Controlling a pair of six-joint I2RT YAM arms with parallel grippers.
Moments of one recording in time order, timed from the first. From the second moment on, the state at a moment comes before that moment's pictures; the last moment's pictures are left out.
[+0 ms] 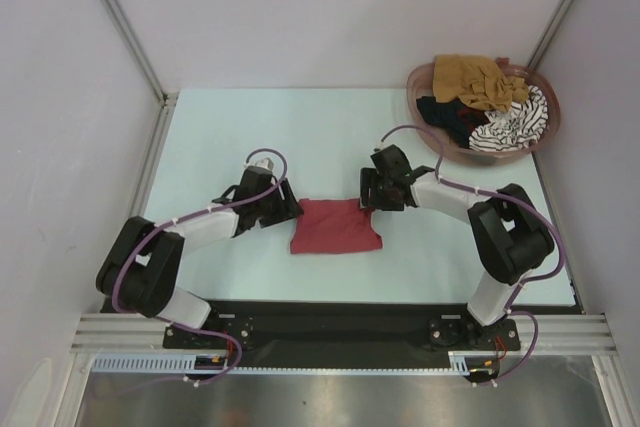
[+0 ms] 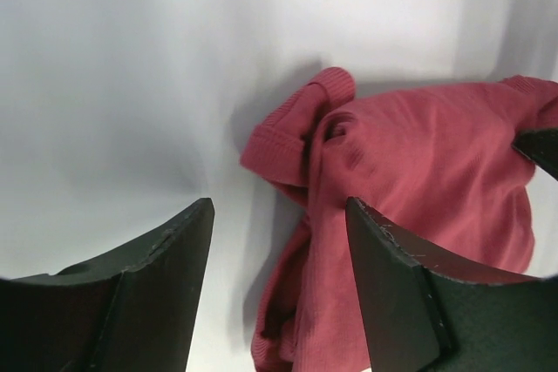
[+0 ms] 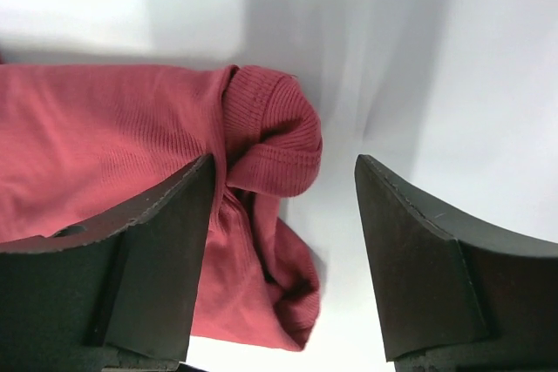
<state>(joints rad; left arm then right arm) -0.44 1.48 0.67 -0.02 0.10 -0.69 0.55 1.73 1.05 -0.30 0.01 0.54</state>
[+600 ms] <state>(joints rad) -0.51 1.50 0.79 -0.10 0.03 -0.67 0.60 1.72 1.07 -0.34 0.07 0.52</state>
